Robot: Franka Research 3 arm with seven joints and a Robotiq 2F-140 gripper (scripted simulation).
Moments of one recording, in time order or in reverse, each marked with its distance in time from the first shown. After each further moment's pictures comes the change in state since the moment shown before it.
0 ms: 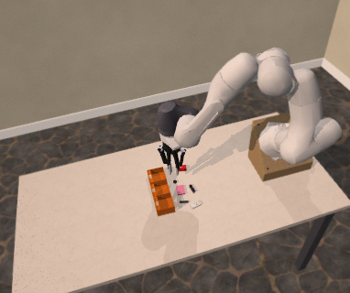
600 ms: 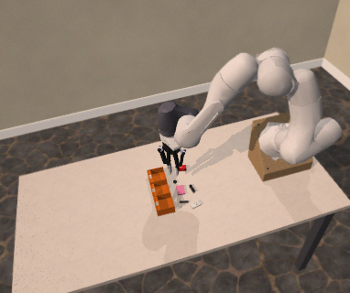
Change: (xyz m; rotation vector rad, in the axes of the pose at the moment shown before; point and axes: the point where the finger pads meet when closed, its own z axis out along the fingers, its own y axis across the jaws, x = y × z) arm 0.000 0.000 0.001 -0.002 -0.001 -0.002
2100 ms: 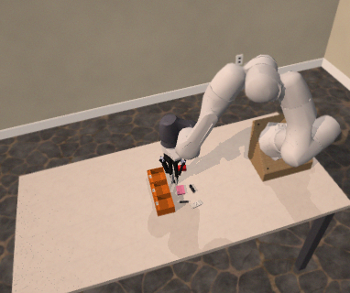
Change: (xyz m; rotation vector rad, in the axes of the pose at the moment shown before) arm 0.000 0.001 0.067 0.001 0.000 -0.009
